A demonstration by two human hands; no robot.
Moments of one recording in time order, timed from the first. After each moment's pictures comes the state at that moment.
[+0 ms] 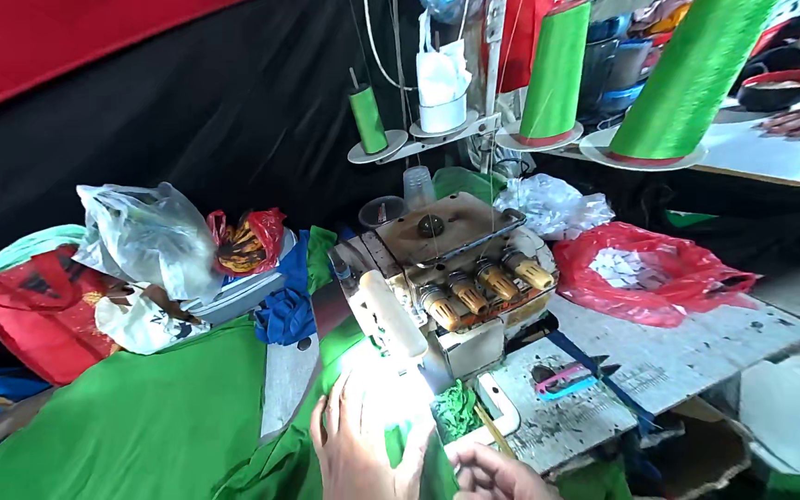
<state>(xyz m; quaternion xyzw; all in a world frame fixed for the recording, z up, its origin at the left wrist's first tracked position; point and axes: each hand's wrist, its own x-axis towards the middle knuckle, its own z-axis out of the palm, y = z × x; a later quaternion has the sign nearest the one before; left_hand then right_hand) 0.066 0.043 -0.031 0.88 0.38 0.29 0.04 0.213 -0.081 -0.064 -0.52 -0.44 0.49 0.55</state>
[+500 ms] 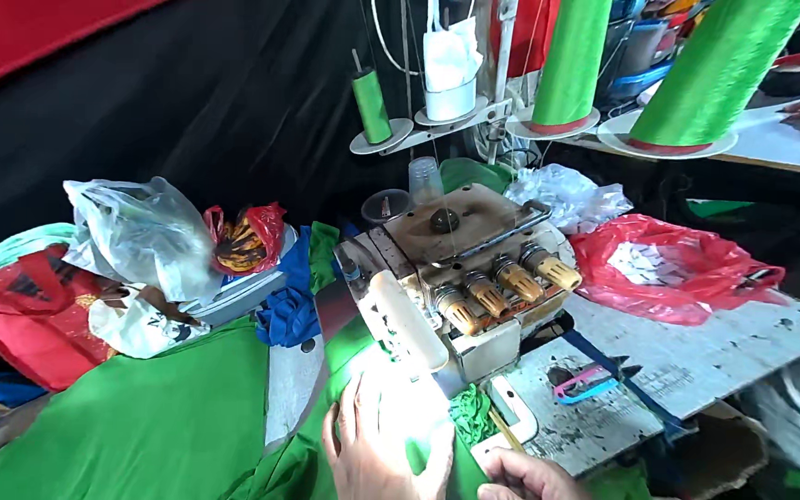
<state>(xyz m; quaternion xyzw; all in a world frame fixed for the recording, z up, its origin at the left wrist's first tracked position) 0.075 0.041 -0.036 0.87 0.40 0.29 -0.01 0.225 -0.079 -0.074 -0.56 -0.46 0.44 0.53</state>
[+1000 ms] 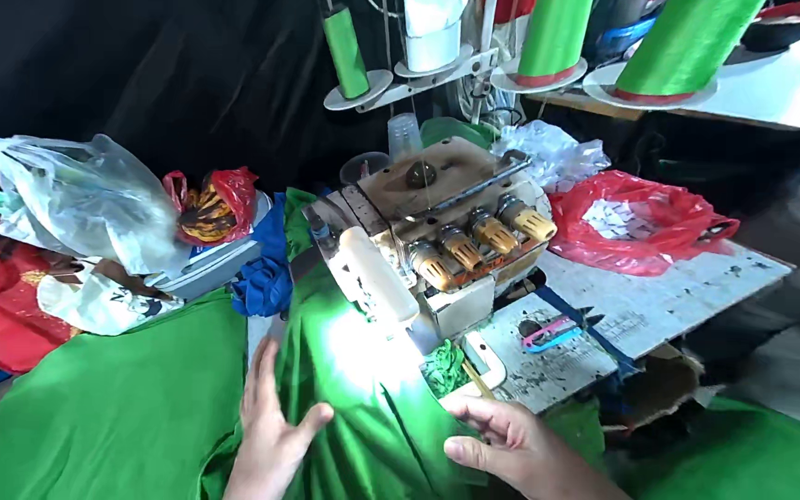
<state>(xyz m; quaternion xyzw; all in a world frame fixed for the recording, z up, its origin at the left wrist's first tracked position) -0.012 0.100 -0.051 0.82 0.43 0.27 0.27 0.218 -0.080 -0.065 -0.51 -0.42 0.49 0.57</state>
